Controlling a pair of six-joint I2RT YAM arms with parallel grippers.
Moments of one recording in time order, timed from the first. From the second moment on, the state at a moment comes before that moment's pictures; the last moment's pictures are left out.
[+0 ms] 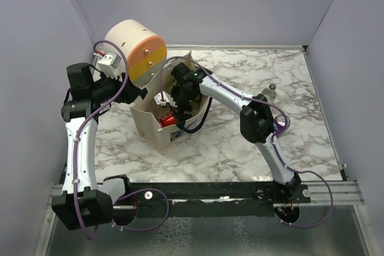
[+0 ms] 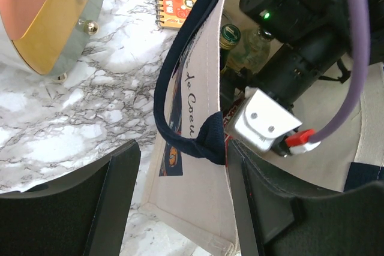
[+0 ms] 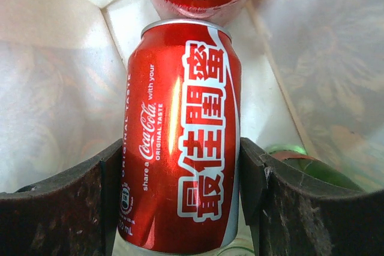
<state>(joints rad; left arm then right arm) 0.18 1.09 1.16 -0.62 0.75 0.08 0.80 2.36 2.16 -1.07 -0.68 -1.17</state>
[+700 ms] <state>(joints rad) 0.18 1.09 1.16 -0.61 0.75 0.08 0.73 2.26 2.19 -0.93 -0.83 -0.90</state>
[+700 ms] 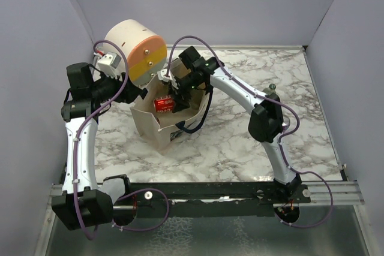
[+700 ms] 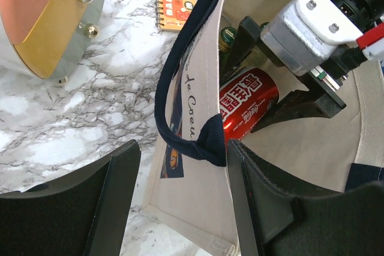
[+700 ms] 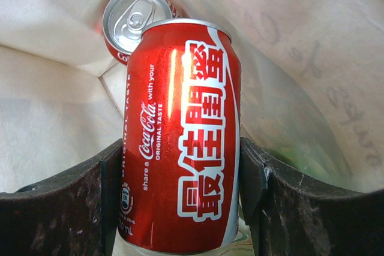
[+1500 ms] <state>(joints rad) 0.18 1.24 1.34 -0.42 0.89 -0.10 0.60 2.00 2.02 -0.61 -0.85 -0.56</state>
